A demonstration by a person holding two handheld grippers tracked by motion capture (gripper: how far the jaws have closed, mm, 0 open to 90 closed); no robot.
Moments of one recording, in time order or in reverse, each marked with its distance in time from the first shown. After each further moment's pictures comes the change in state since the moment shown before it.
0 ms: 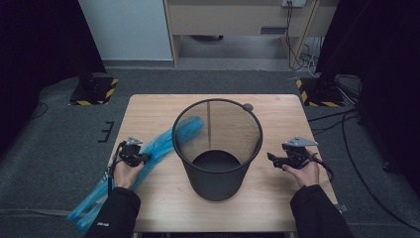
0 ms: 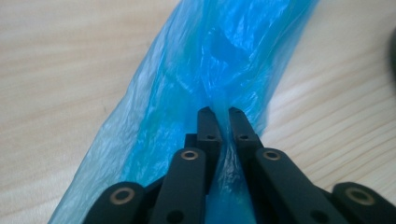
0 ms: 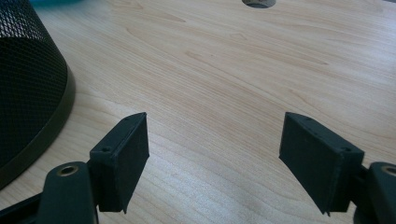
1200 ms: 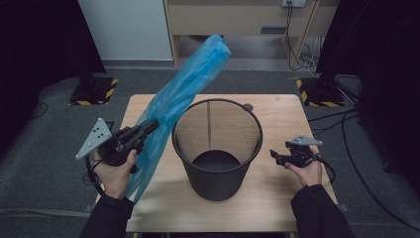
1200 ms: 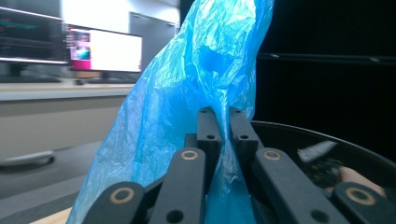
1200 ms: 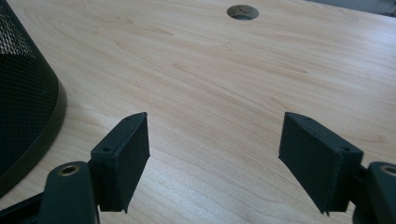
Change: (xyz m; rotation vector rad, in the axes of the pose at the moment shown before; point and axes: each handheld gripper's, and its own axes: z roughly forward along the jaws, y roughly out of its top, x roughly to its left) left arm -0.107 0.073 -0.152 -0.800 -0.324 0.196; right arm -0.007 0.003 -0.007 -0.034 -0.023 0.027
